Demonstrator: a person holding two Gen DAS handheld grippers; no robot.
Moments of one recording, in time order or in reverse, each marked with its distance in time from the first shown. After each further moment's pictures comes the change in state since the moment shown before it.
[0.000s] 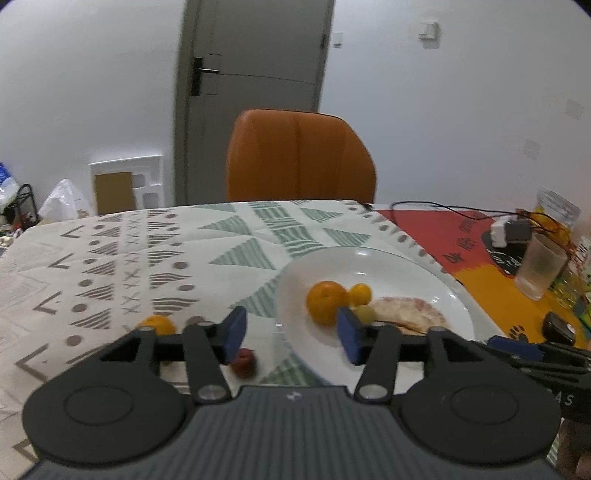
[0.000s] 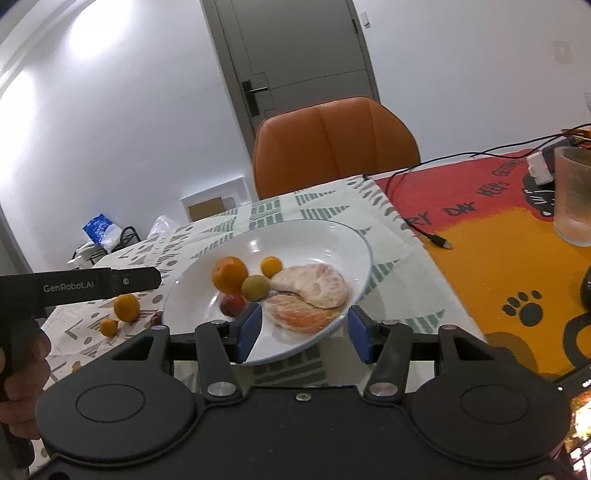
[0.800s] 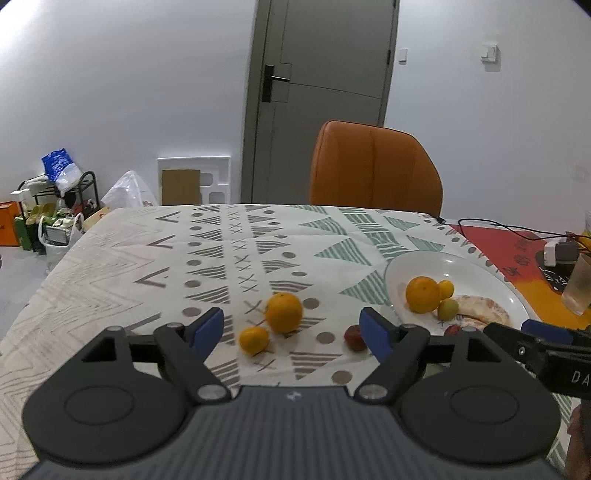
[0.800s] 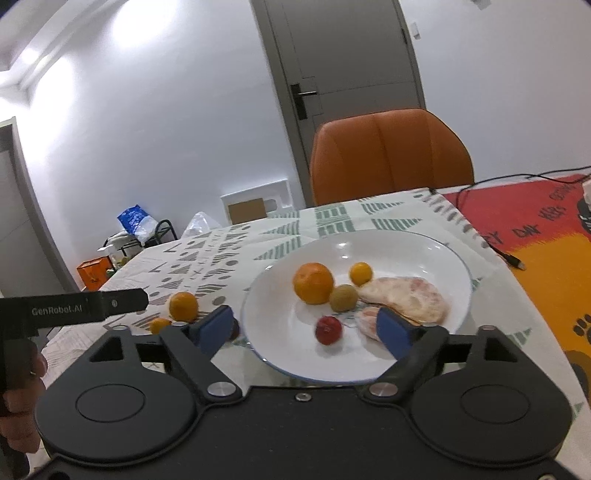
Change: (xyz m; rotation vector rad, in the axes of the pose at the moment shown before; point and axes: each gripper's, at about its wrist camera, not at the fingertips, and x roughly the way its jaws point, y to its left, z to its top) left arm -0.048 0.062 -0.019 -0.085 -0.031 0.172; right arm 0.012 0.062 0.001 -0.083 -0.023 0.103
